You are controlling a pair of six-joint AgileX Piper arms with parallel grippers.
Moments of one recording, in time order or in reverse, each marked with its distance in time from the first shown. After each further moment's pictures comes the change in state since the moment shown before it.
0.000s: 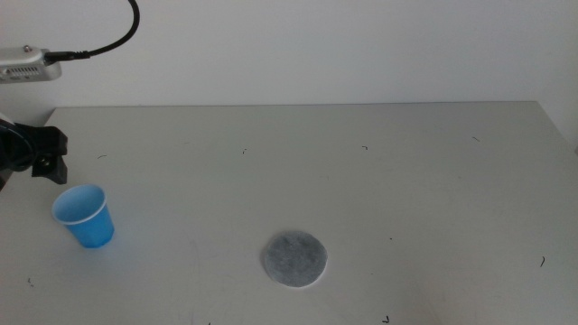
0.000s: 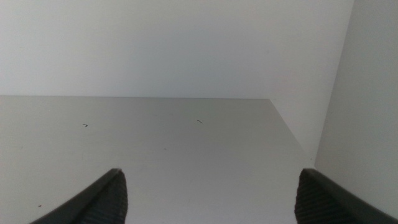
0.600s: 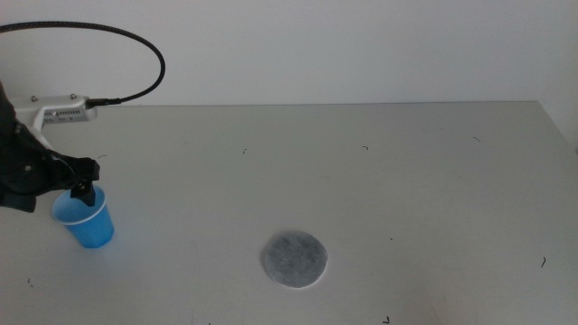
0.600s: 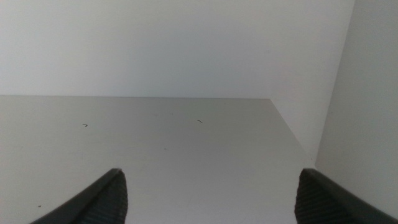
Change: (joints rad) left arm 0.032 0.304 -0.002 -0.010 -0.209 0.042; right arm 0.000 0.000 0.000 0.000 0.000 0.000
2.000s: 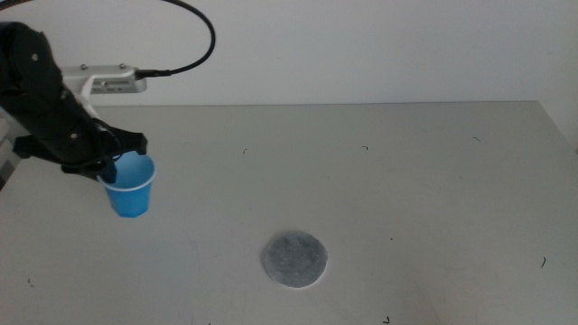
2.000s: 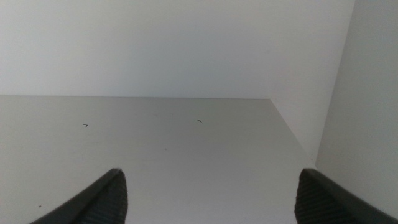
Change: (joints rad) left arm -0.171 -0.011 -0.130 -0.016 0.143 -0.054; right arm 0.000 0.000 0.000 0.000 0.000 0.000
